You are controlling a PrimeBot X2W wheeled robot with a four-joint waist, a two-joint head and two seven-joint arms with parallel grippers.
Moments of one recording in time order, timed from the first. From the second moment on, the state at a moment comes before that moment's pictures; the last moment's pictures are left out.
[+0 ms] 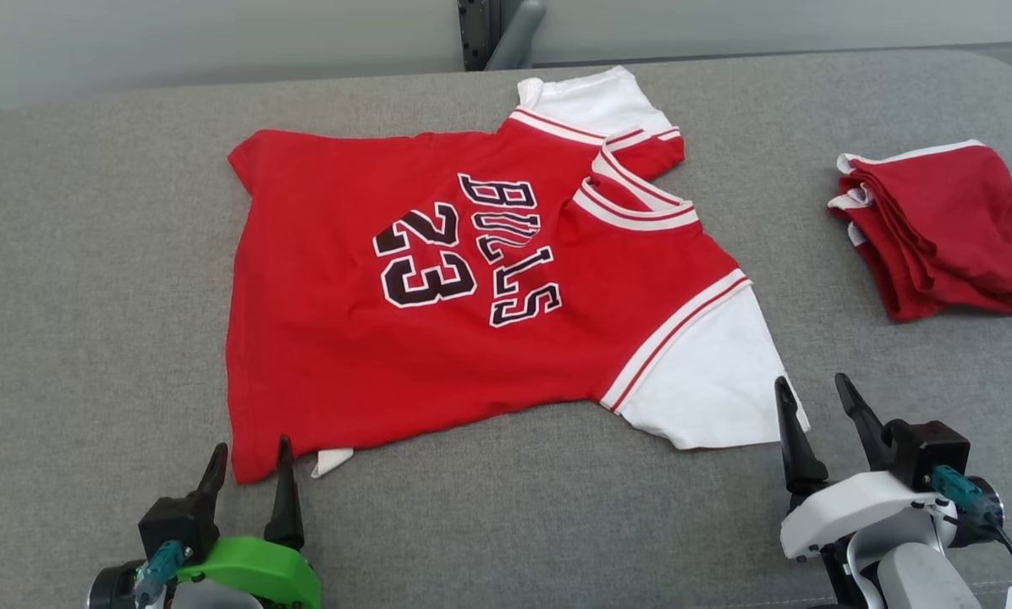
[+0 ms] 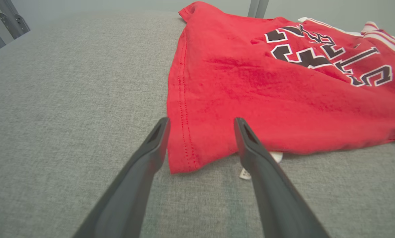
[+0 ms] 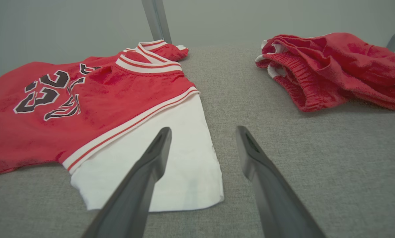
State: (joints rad) left arm -0.08 0.05 -0.03 0.45 -0.20 -0.05 -0.26; right arm -0.12 -0.07 -0.01 0.37 0.18 0.13 -0.26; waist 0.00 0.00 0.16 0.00
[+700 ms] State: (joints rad) left arm -0.10 0.05 -0.01 0.55 -0.29 -0.07 -0.26; right arm -0.14 -0.06 -0.02 0.39 0.18 0.13 -0.26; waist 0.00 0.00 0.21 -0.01
